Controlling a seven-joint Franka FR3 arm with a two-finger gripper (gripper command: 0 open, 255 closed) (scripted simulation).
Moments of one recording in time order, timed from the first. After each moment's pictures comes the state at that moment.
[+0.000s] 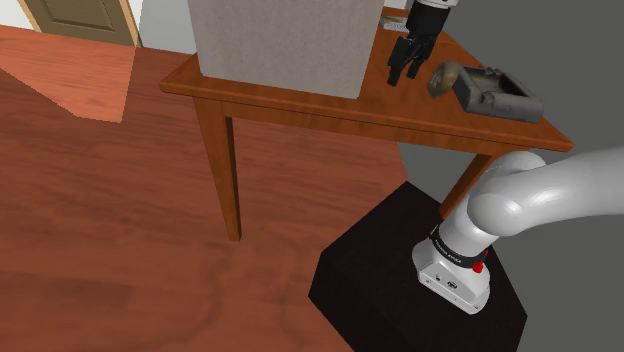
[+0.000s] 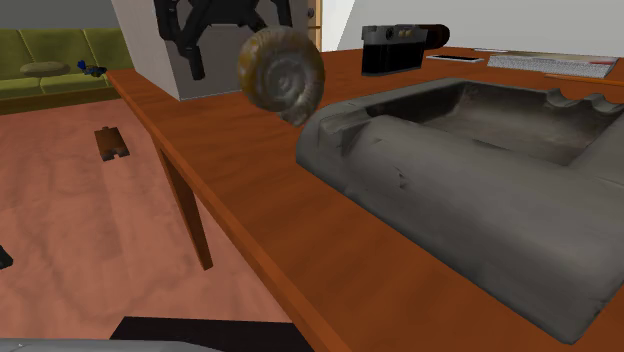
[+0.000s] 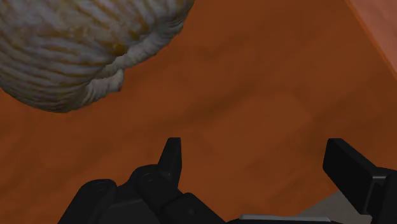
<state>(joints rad) 0.02 -0.74 -0.06 -2.32 -0.03 1.61 -0.03</state>
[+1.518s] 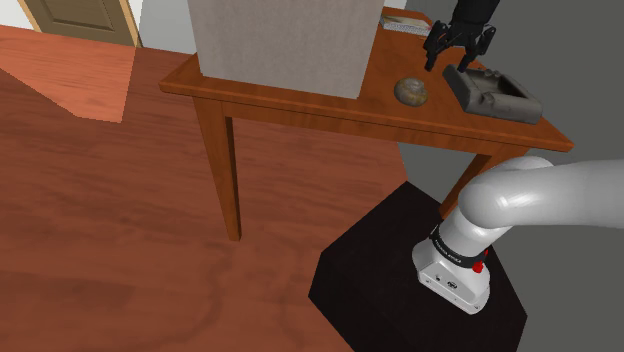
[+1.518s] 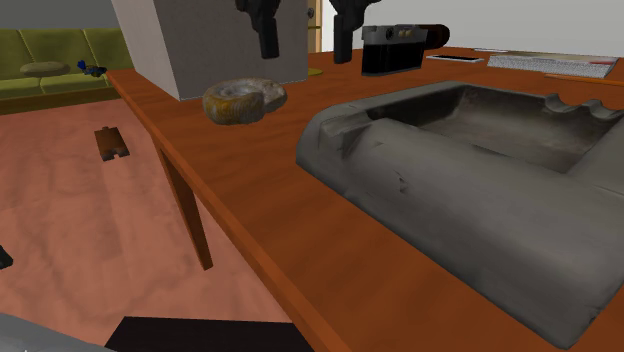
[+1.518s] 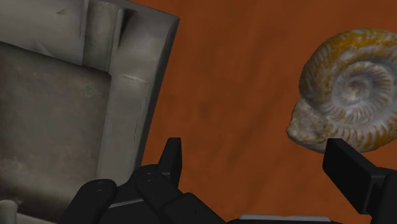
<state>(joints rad) -0.22 -0.83 -0.09 -2.30 -0.10 1.49 0.31</state>
